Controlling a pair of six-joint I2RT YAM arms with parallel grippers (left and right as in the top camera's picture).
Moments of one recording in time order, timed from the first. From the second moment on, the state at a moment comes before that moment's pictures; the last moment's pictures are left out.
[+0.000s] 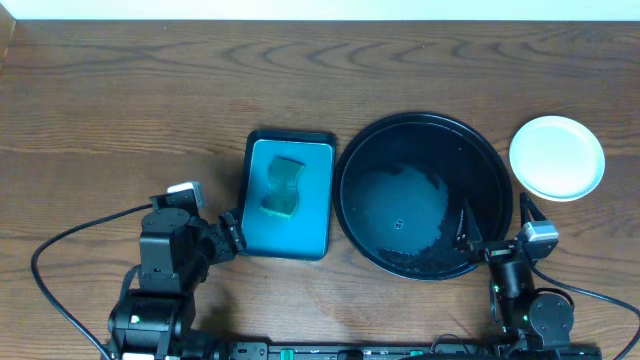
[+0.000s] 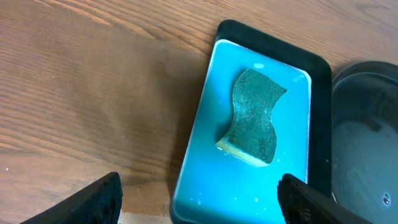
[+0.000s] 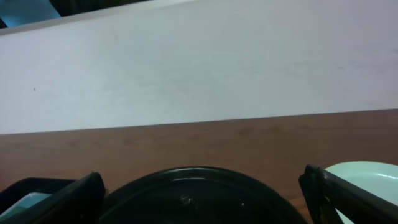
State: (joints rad) left arm -0.08 0.63 0.58 -0.71 0.04 -0.35; right arm 0.12 0.01 0.01 0.07 -0.03 0.15
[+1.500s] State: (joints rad) left arm -0.08 0.63 0.58 -0.71 0.04 -0.35; right arm 0.12 0.01 0.01 -0.07 -0.02 0.10
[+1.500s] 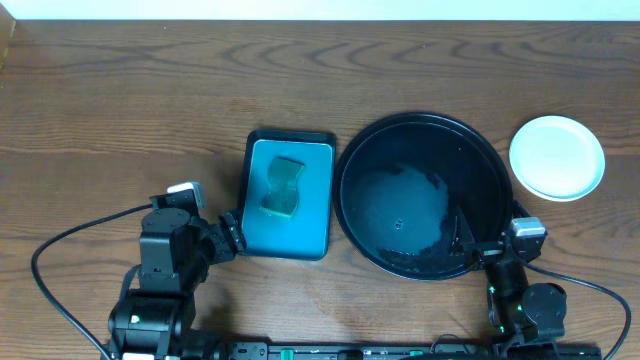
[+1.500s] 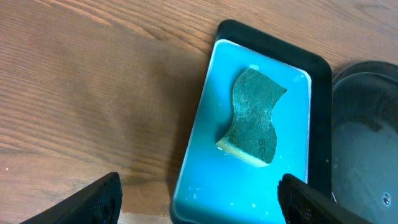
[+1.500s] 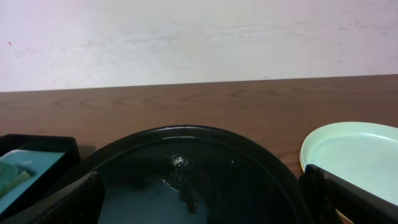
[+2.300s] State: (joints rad) left arm -0.08 0.03 0.02 -0.10 0.04 -0.28; right arm 0.12 0.01 0.01 -0.07 -0.02 0.10
